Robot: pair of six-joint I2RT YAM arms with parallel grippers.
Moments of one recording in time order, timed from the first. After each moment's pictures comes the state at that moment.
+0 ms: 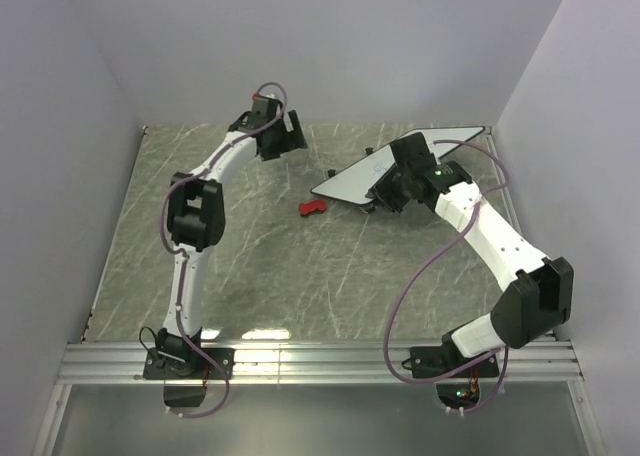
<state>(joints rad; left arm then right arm) -0.30 2.33 2.08 -0.49 0.10 -0.58 0.43 1.46 1.34 -0.80 0.04 1.14</state>
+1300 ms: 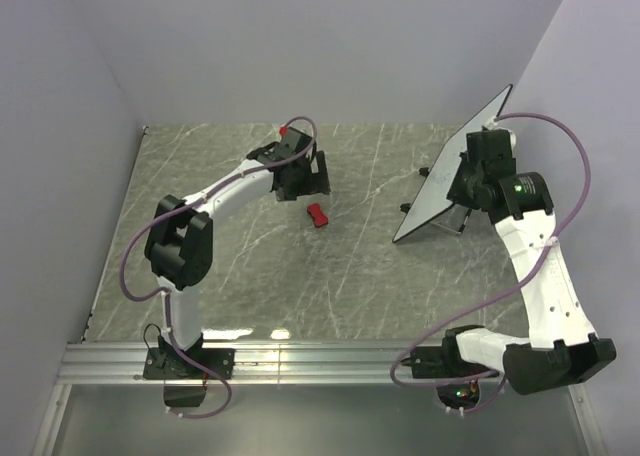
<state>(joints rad) -0.55 1.95 1.64 -0.60 -0.02 -0.64 0.14 1.21 1.48 -1.12 0.28 0.45</state>
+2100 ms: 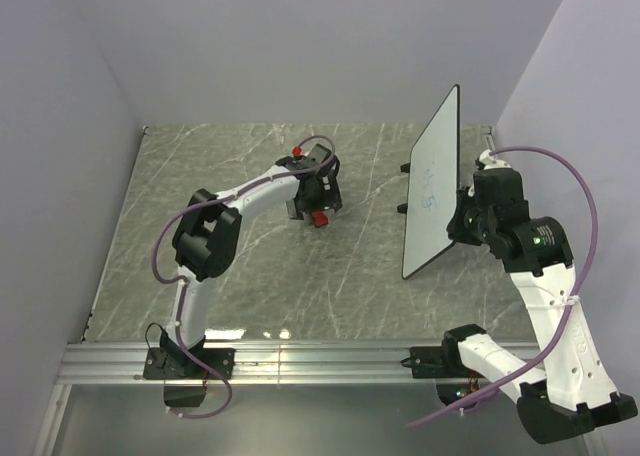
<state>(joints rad) -0.65 2.09 1.69 -0.70 -0.14 -0.83 0.25 0.95 1.32 -1.19 0.14 0.39</state>
